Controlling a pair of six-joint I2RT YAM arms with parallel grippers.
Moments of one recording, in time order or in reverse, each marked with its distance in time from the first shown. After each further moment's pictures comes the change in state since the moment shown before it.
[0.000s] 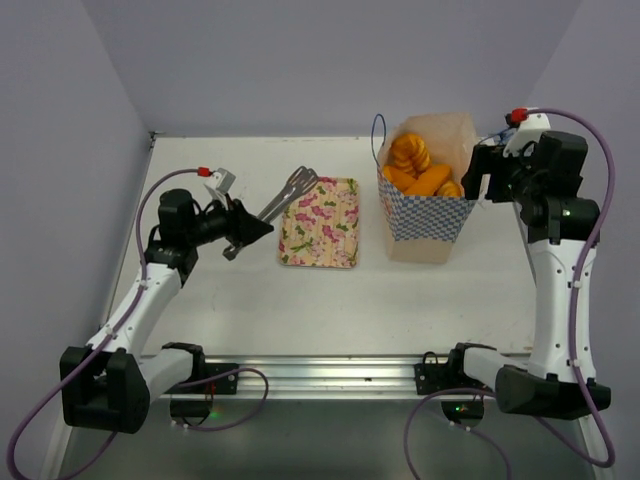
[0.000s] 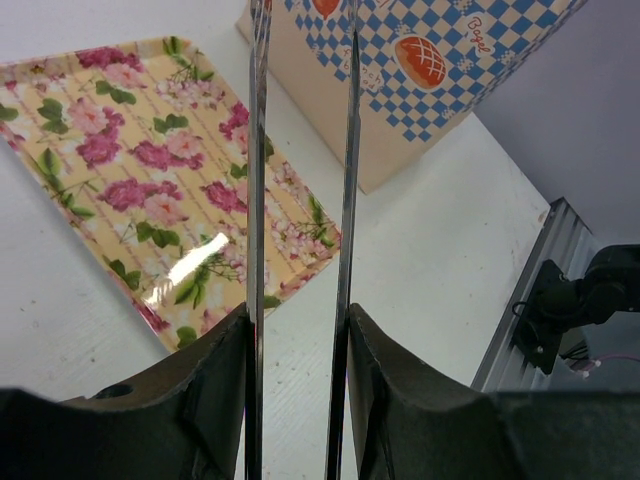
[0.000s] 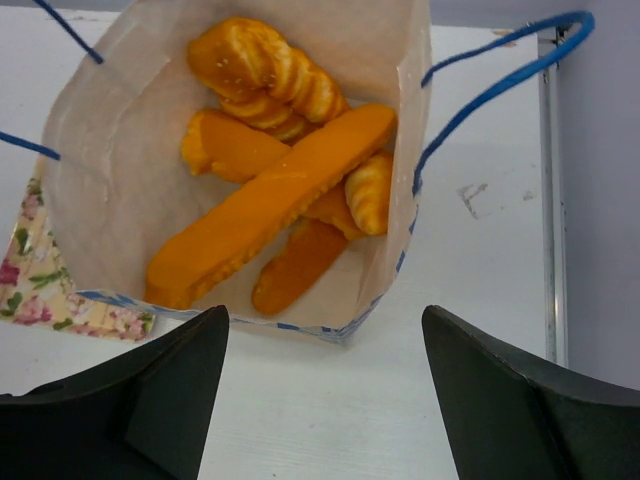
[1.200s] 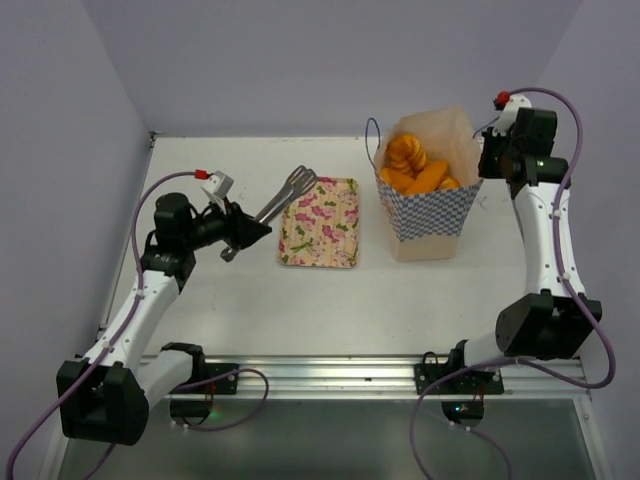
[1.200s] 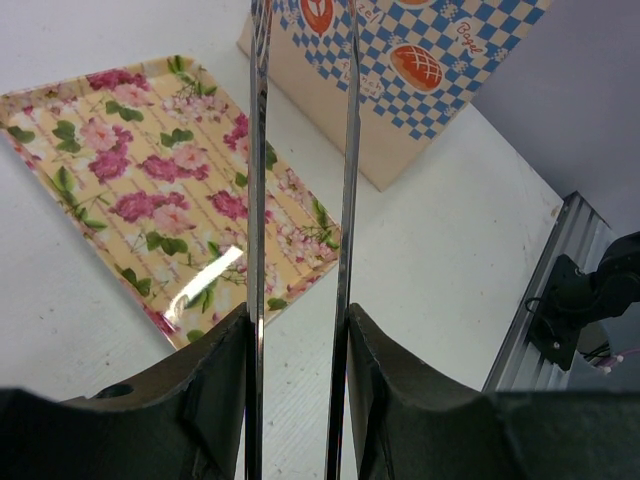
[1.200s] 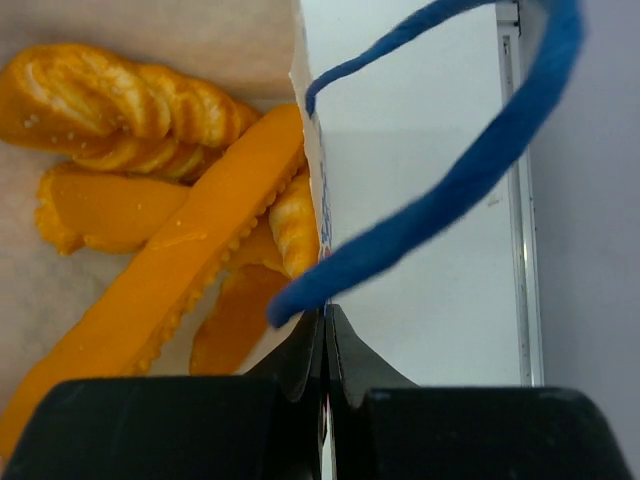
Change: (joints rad) left arm 0.000 -0.063 -0.016 -0.015 -0.011 0.047; right arm -0.017 0.293 -0.009 0.180 0.156 0.002
